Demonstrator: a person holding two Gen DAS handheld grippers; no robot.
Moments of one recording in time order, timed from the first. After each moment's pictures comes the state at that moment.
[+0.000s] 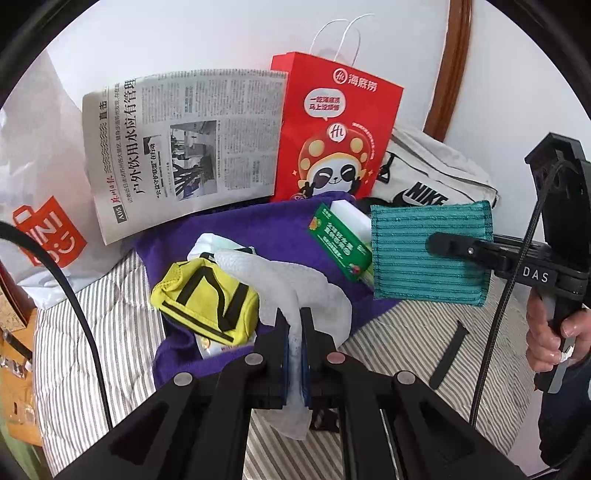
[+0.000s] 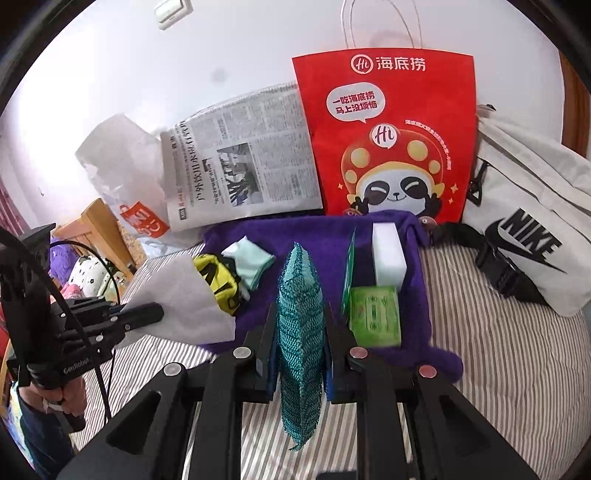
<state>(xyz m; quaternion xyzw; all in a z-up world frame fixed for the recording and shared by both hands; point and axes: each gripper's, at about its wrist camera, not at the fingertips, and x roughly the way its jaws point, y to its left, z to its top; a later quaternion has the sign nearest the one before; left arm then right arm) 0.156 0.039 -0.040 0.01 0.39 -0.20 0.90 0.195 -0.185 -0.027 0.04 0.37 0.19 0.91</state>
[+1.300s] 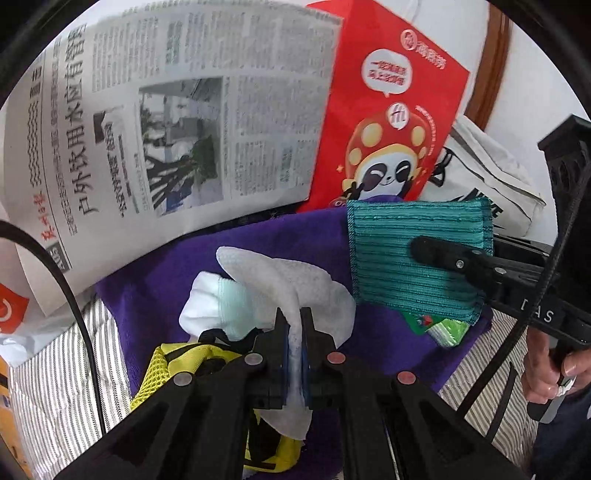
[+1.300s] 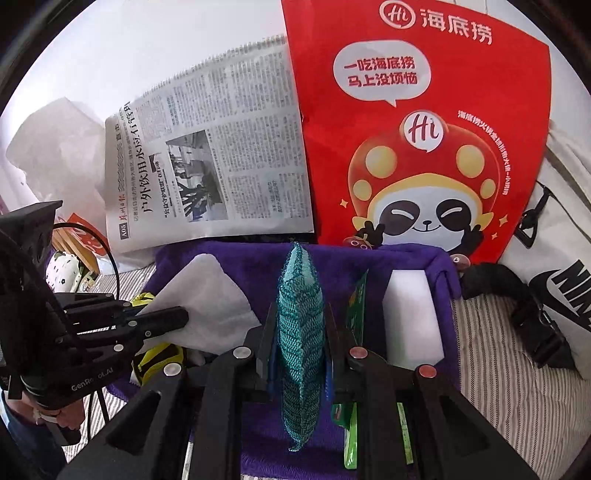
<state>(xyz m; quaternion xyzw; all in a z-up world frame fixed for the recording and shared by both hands) 0.285 0.028 -0.087 0.01 0.42 -0.19 0.89 0.304 -0.146 -0.070 0.01 0.38 0.17 0.91</state>
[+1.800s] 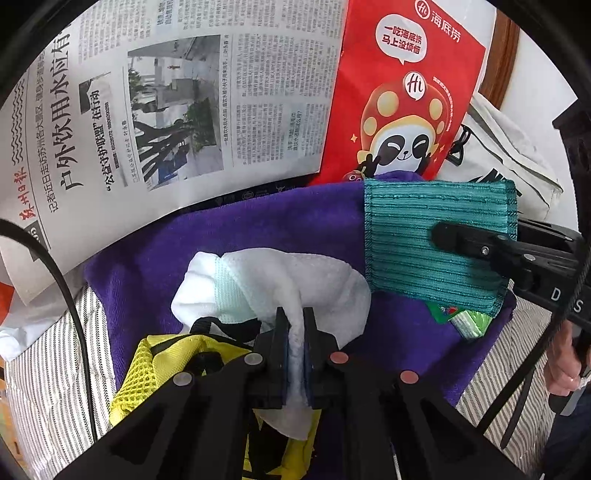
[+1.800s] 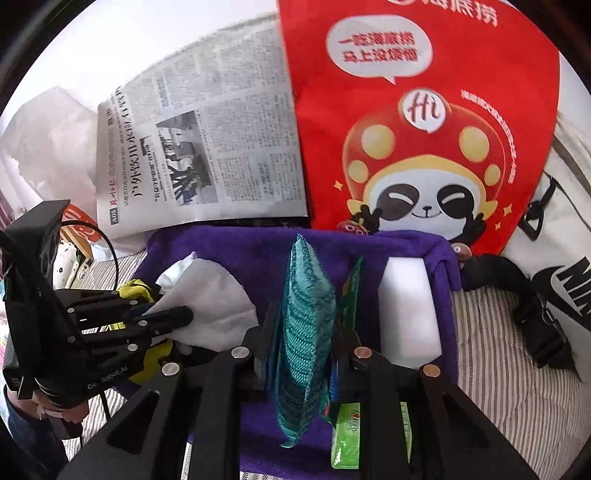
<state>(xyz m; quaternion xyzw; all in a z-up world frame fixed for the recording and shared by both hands) 0.293 0.022 -0.112 0.03 0.45 -0.17 0.88 0.314 -0.150 -0.079 0.00 0.41 0.18 0.90</state>
